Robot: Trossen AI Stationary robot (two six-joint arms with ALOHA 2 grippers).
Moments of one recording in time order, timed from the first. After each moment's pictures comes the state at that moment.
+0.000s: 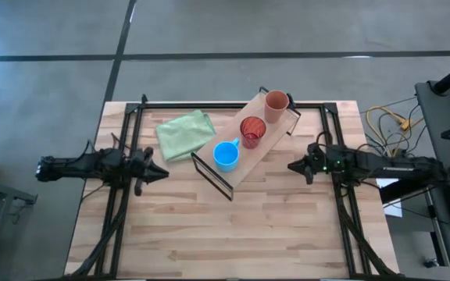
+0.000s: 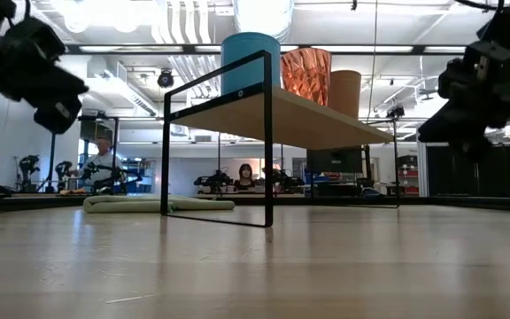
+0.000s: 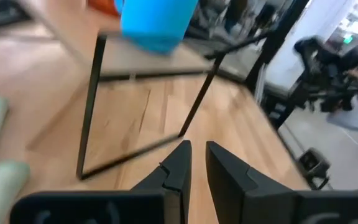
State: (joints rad) left arm -0.05 0.02 0.14 -0.34 0.04 -0.39; right arm -0.12 0.31 0.11 -0.20 -0.03 0.67
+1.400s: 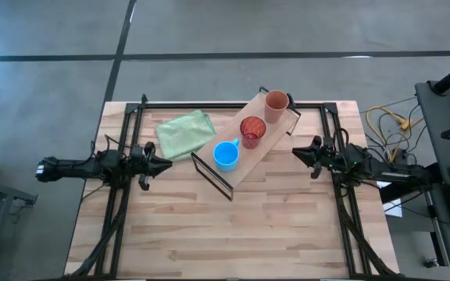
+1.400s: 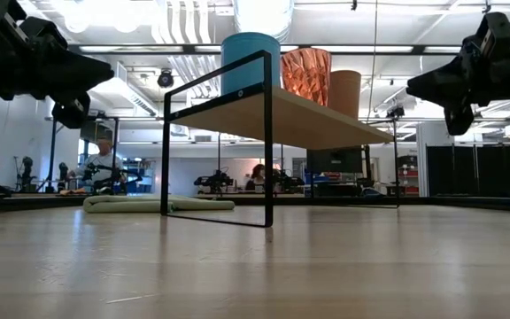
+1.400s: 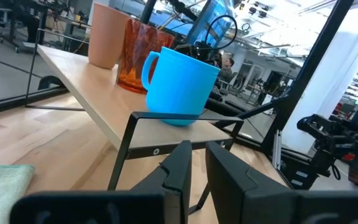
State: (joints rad) left arm -0.05 0.03 0.01 0.05 -0.12 -0.36; right arm -0.12 0.00 0.01 0.03 0.15 0.45
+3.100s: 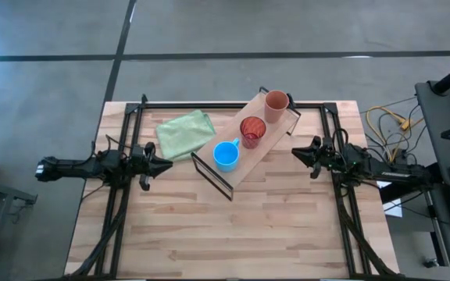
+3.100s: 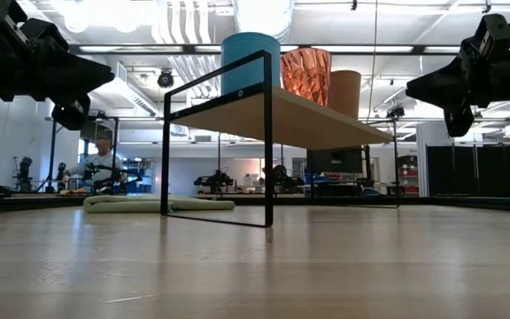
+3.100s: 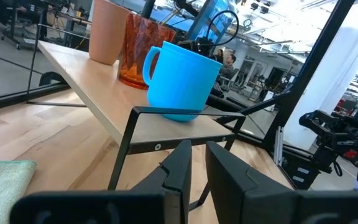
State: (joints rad) left arm -0.05 0.04 0.00 0.04 -0.12 -0.36; right arm -0.12 0.02 0.01 0.03 0.15 0.46
